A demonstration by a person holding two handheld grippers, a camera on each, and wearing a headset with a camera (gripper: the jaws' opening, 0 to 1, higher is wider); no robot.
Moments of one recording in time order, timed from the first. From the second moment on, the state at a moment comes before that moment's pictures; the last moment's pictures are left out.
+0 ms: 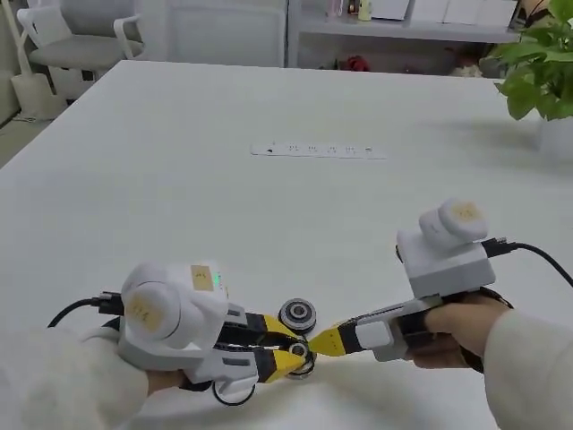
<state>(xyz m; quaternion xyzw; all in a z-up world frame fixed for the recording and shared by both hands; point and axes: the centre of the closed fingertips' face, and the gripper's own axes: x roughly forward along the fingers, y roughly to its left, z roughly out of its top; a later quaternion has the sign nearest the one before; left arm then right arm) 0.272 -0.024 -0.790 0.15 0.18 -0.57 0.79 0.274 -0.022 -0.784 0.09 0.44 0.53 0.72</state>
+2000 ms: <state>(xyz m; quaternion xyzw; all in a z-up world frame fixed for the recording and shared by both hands) 0.272 -0.023 -0.789 0.15 0.18 -0.57 0.79 0.271 -0.015 -0.772 0.11 0.42 0.54 0.72</state>
